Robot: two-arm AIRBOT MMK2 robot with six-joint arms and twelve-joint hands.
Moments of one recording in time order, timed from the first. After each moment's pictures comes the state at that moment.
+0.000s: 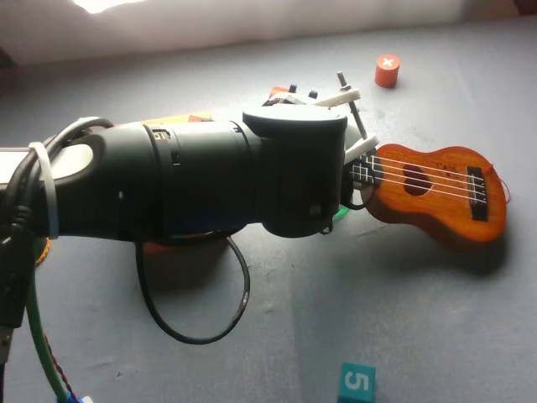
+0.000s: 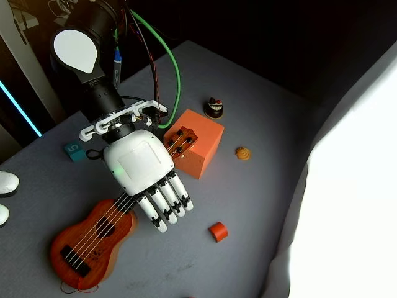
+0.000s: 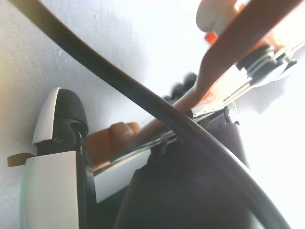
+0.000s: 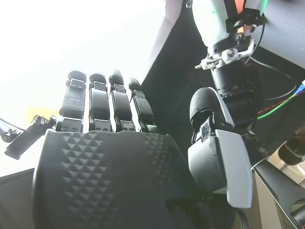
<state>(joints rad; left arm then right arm) 0.35 -1.60 1.20 1.17 0.90 -0.24 -0.37 -0.43 0.75 -0.28 0.49 -0.76</state>
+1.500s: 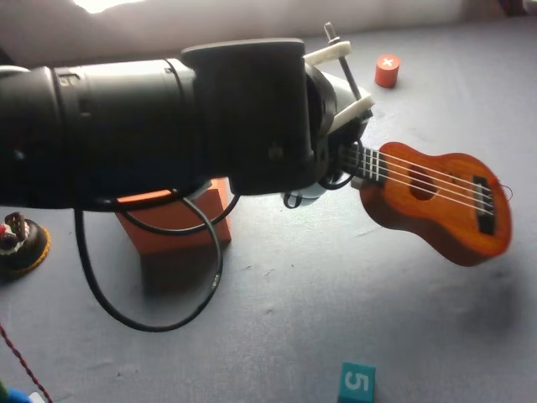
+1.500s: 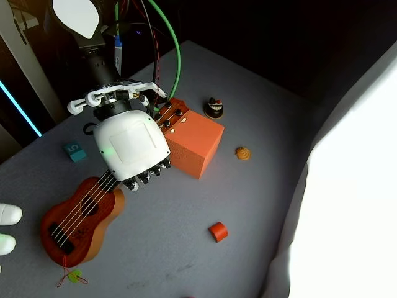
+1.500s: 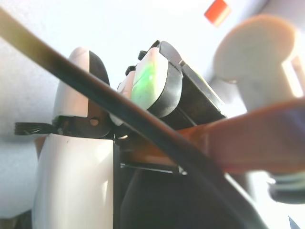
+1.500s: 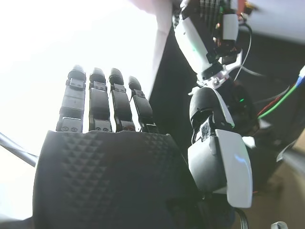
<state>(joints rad) 0.23 -1.47 1.07 1.00 0.83 -0.13 -0.37 -0.42 0.83 -0.66 0.47 -0.25</state>
